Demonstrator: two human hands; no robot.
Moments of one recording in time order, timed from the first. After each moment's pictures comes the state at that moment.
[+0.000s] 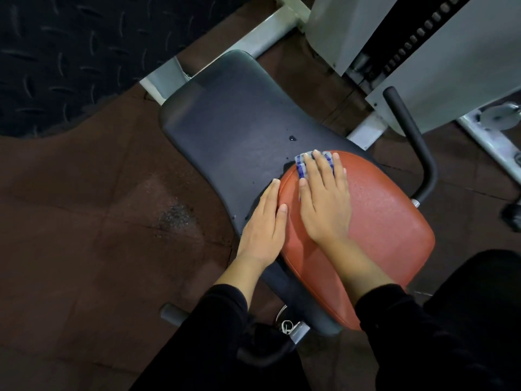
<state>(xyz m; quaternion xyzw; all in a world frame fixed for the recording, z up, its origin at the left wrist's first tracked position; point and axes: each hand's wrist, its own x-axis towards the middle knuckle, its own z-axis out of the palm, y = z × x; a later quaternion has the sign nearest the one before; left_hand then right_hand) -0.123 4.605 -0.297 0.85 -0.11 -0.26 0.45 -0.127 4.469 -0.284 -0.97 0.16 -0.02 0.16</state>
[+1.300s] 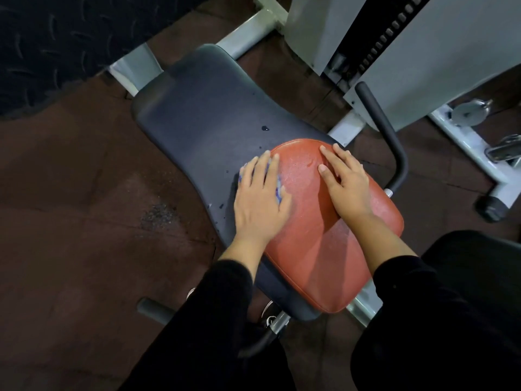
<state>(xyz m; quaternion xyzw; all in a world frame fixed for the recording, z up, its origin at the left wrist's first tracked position) -0.125 4.557 -0.296 0.94 -0.22 -0.03 0.26 -0.156 4.377 -0.278 -0.92 0.24 0.00 0.32</state>
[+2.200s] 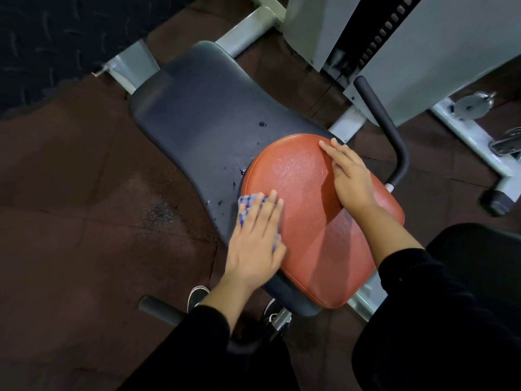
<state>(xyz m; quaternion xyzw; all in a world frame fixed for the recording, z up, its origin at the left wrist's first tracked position) -0.189 4.598 -0.300 0.93 -0.32 -0.10 0.18 -0.156 4.367 -0.278 -0.90 0.24 0.01 0.37</state>
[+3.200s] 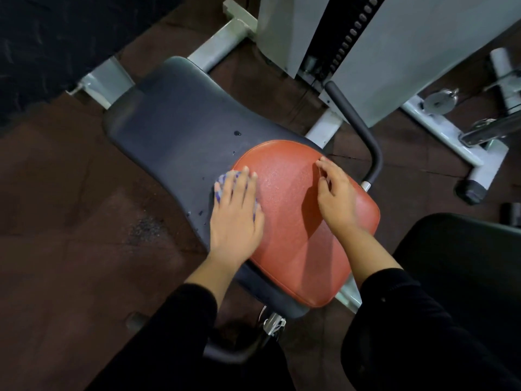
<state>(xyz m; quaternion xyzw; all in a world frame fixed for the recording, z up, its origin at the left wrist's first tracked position) -0.143 4.571 -0.290 0.94 -0.29 -0.07 0.18 -0.187 4.378 -0.268 -0.86 0.31 -0.06 0.40</state>
